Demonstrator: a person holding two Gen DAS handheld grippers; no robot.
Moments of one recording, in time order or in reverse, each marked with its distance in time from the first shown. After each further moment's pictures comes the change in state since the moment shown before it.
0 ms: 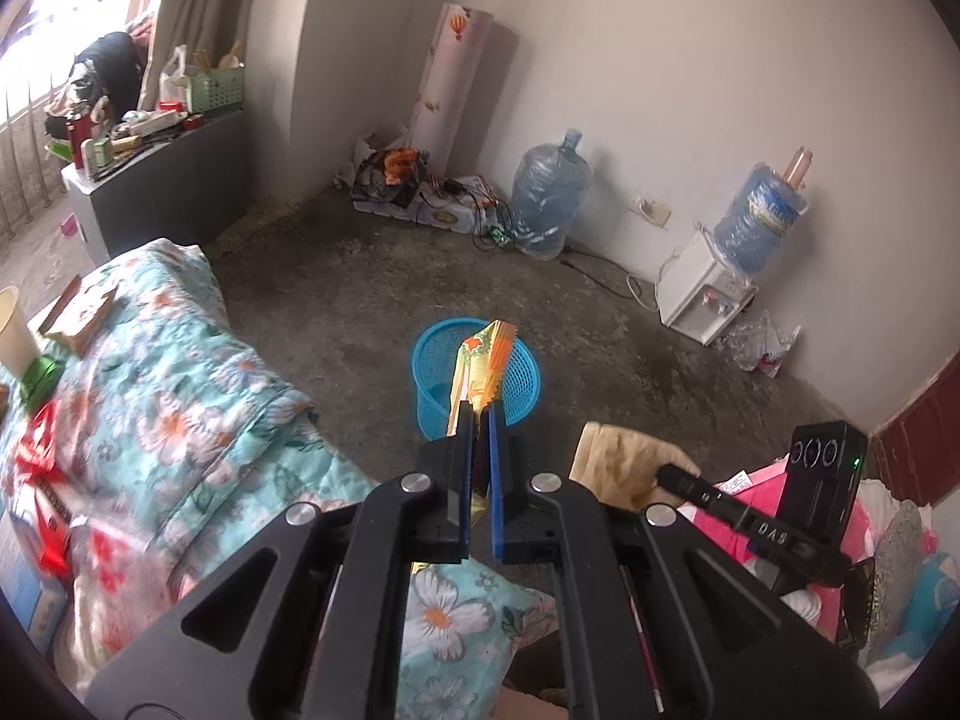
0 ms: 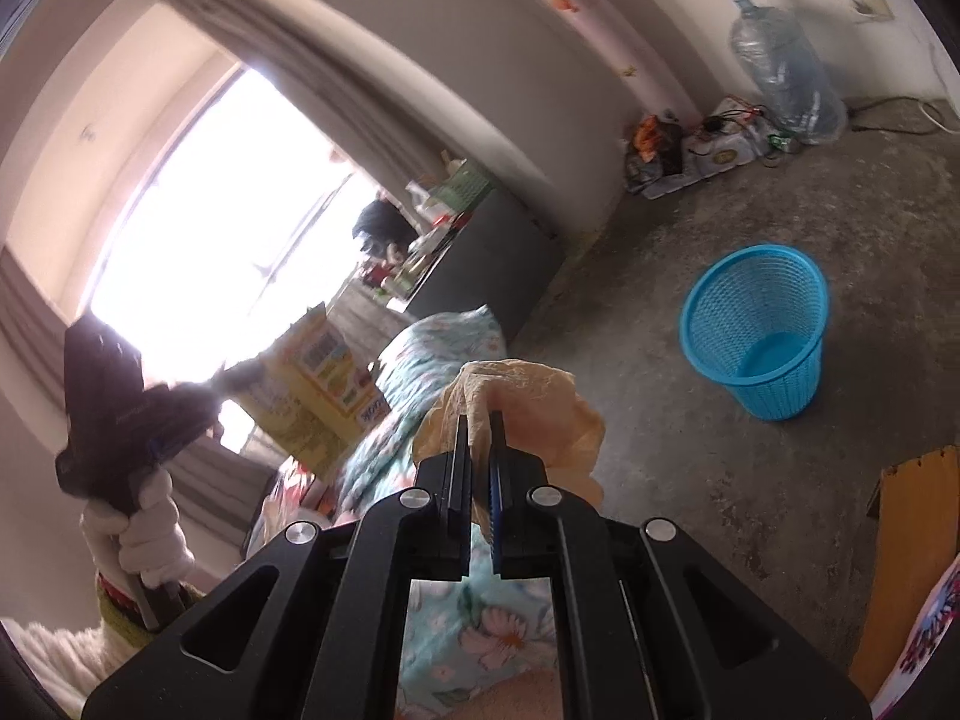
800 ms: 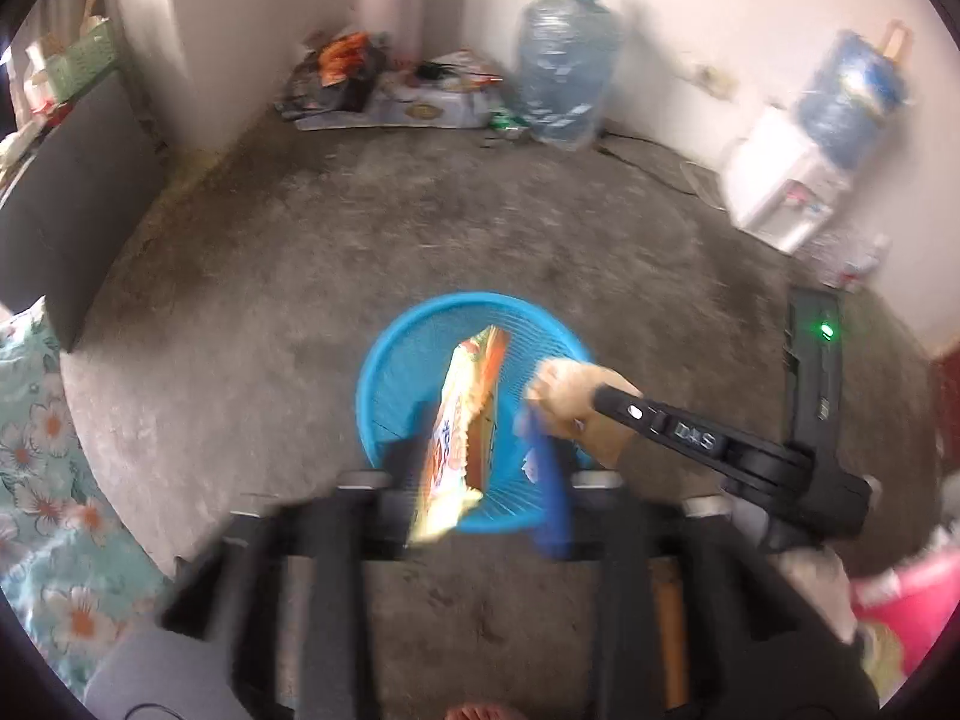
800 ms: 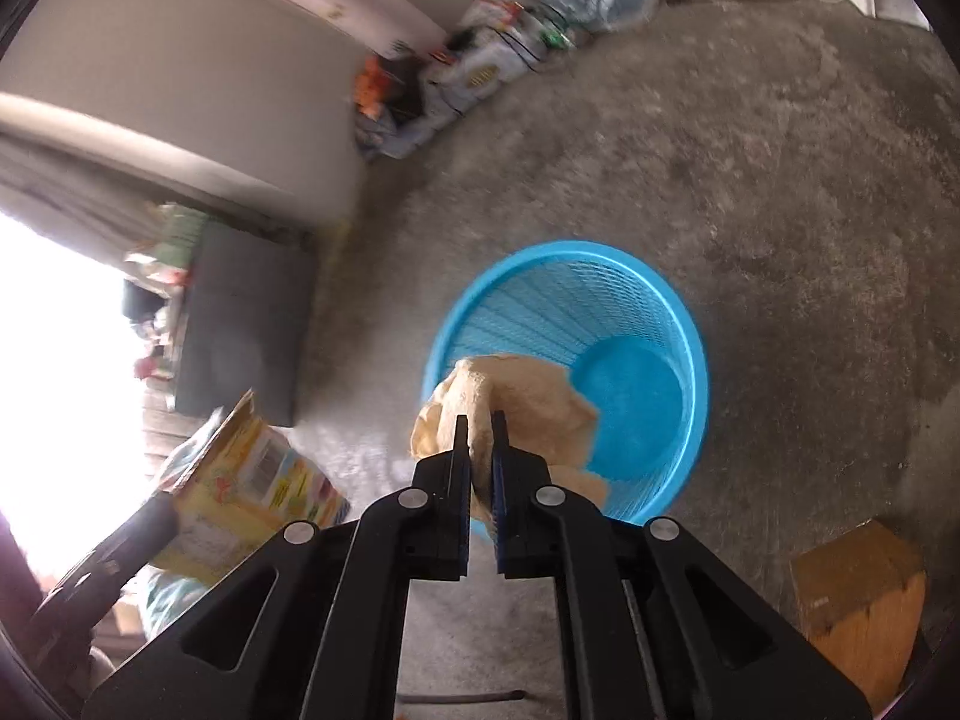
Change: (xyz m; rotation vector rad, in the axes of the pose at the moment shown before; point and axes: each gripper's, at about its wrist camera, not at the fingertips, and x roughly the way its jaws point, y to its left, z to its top) left arm 0.389 -0.024 0.097 0.106 0.270 0.131; right arm 0.237 -0.261 0.154 0.362 0.186 -0.412
